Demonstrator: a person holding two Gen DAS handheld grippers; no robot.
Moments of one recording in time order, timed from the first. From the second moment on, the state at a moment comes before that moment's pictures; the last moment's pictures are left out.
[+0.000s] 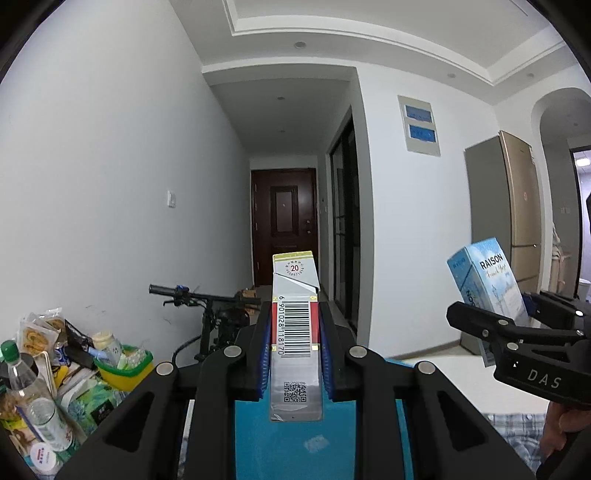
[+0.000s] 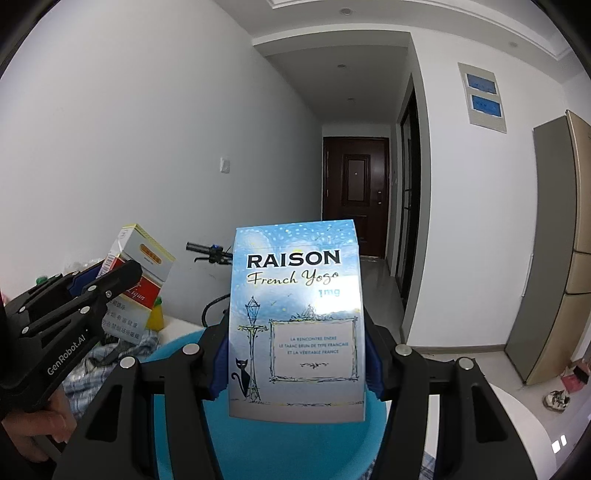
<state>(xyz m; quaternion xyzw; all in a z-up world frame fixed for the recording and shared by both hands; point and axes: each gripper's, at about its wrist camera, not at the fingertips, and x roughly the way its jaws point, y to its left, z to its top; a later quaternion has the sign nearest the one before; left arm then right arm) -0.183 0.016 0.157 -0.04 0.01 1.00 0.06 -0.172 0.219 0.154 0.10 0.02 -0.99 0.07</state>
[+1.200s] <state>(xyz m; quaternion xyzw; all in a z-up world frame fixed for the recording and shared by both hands) -0.310 0.032 0.057 -0.37 0.07 0.92 0.09 -0.281 0.208 0.061 0.40 -0.01 -0.91 0.12</state>
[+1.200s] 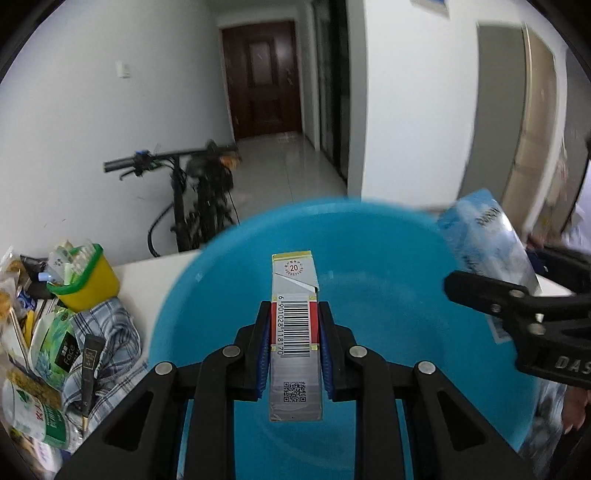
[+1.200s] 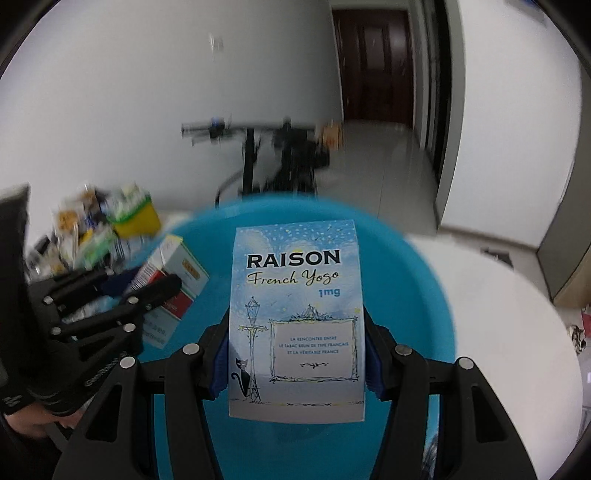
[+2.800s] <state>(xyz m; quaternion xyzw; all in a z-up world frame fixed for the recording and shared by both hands) -0.328 0.021 0.038 -0.41 0.03 0.91 0.08 -0.301 0.209 0.020 0.47 0.01 -0.87 0.14</state>
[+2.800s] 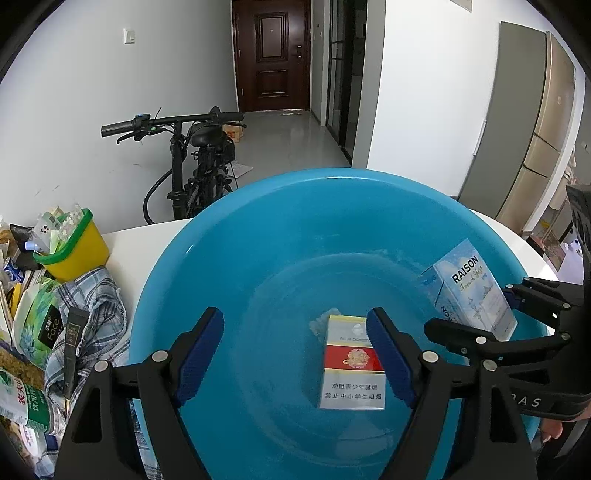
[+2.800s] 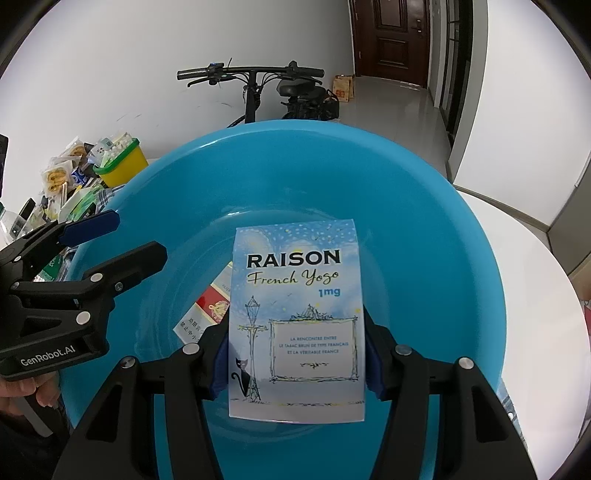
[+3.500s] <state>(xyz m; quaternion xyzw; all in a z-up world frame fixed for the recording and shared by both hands) -0.325 0.024 0.042 -0.41 0.04 0.91 0.07 -0.301 0.220 0.028 0.46 0.02 -0.88 0.10</state>
